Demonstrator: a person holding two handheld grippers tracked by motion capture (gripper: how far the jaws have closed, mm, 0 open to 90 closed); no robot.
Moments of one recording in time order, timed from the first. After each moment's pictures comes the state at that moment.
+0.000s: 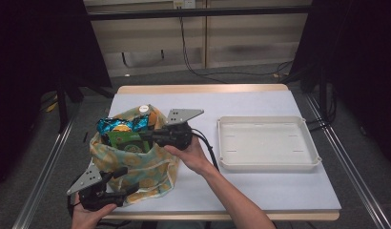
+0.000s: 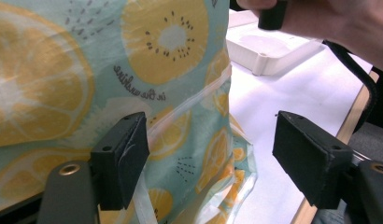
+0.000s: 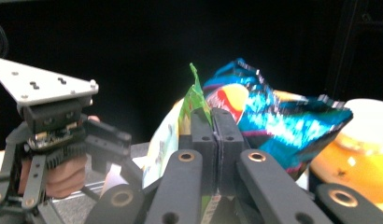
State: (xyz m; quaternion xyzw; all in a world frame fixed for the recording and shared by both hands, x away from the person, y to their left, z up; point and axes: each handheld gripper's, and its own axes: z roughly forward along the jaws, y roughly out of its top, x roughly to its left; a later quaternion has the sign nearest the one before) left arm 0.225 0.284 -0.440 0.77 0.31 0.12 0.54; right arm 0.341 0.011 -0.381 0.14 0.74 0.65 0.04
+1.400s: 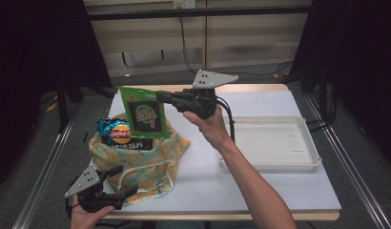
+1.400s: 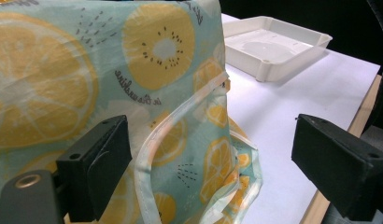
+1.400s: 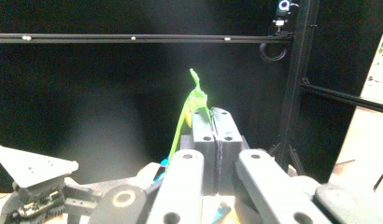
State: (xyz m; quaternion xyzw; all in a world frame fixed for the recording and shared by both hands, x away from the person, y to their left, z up) left arm 0.222 0.288 -0.438 0.77 0.30 0.14 0.55; right arm 0.352 -0.051 -0.289 0.14 0.70 0.69 0.12
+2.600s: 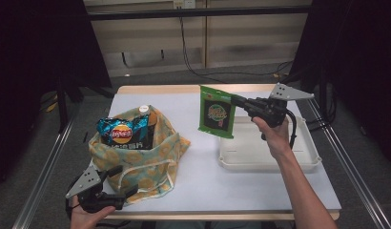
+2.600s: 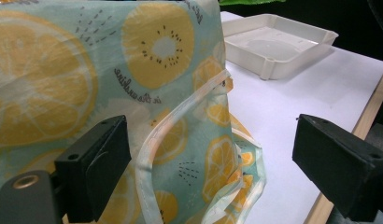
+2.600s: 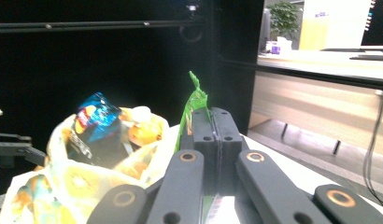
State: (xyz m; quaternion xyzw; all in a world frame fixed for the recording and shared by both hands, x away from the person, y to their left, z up) left arm 0.221 0.286 -0.439 0.77 0.31 0.15 0.54; right arm 0.340 -0.218 -0.340 0.27 0.68 0.65 0.20
